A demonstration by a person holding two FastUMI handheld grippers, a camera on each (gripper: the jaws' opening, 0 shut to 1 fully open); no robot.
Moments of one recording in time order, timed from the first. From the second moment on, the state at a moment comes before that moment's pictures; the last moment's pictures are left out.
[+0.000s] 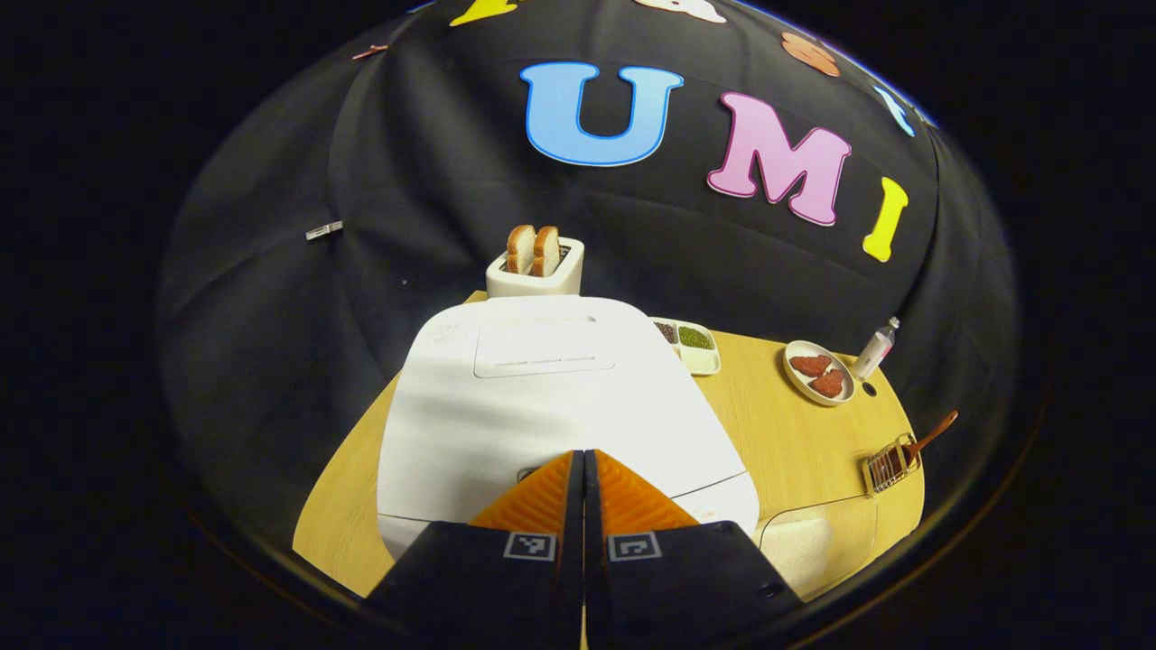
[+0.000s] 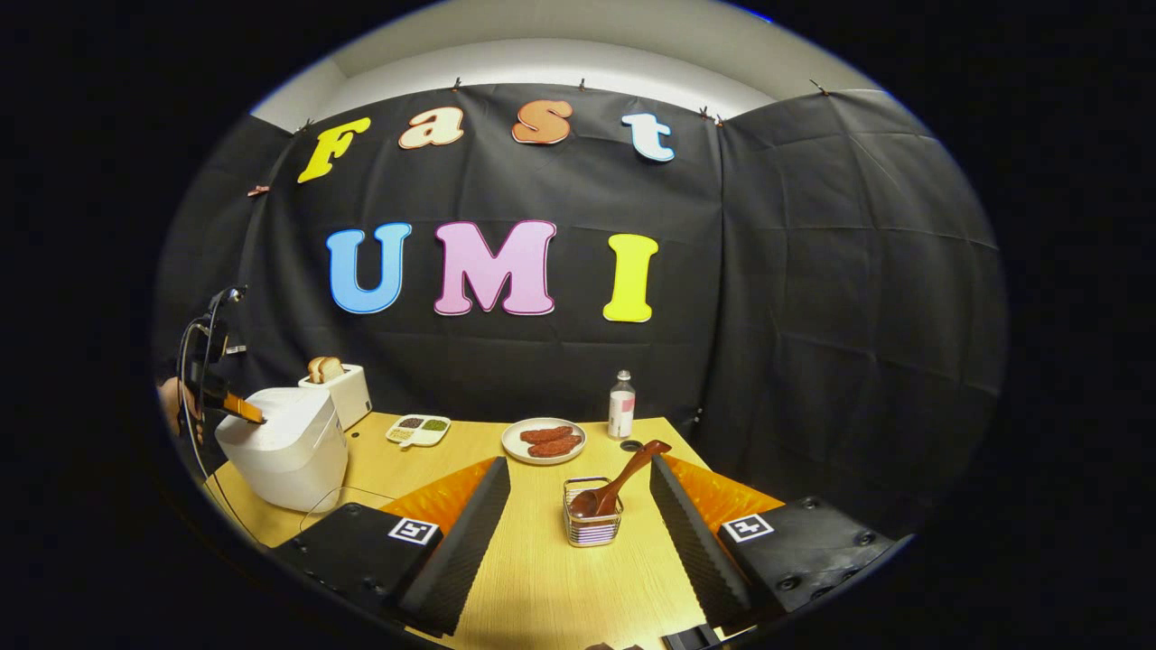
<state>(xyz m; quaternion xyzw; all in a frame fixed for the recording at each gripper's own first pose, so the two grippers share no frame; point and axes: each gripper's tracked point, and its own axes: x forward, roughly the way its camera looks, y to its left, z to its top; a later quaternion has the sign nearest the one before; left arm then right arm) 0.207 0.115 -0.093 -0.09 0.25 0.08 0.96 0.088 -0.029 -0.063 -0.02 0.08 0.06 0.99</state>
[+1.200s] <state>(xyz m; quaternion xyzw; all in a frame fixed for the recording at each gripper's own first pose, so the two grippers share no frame) 0.099 -0.026 0.049 -0.04 -0.01 0.12 0.99 0.218 -0.093 -0.133 0.02 0.16 0.07 0.98</state>
